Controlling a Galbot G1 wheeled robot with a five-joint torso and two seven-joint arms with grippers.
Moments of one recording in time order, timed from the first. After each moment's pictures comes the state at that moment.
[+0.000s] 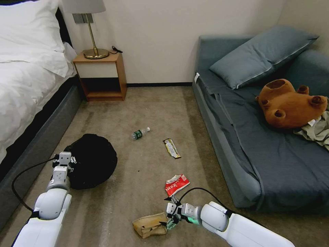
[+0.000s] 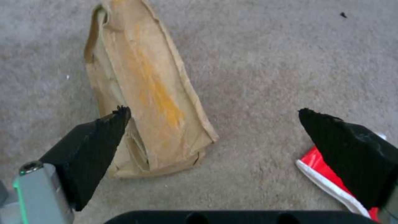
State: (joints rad) left arm 1.23 -1.14 -0.67 -1.66 -0.04 0.22 -0.14; right arm -0.81 0.95 -0.55 1.51 0.05 -0.20 -0.38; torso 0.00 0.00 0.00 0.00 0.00
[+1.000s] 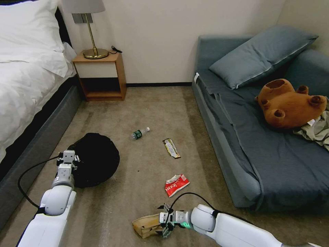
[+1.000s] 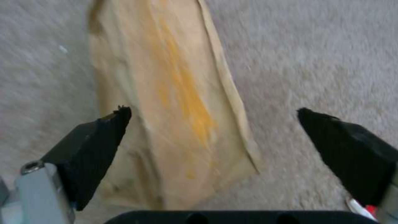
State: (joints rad) left arm 1.21 -1.16 -0.65 -1.64 -0.04 0.23 -0.15; right arm -0.71 1.06 -0.69 1.32 -0.01 -0.15 -0.39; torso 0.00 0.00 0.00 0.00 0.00
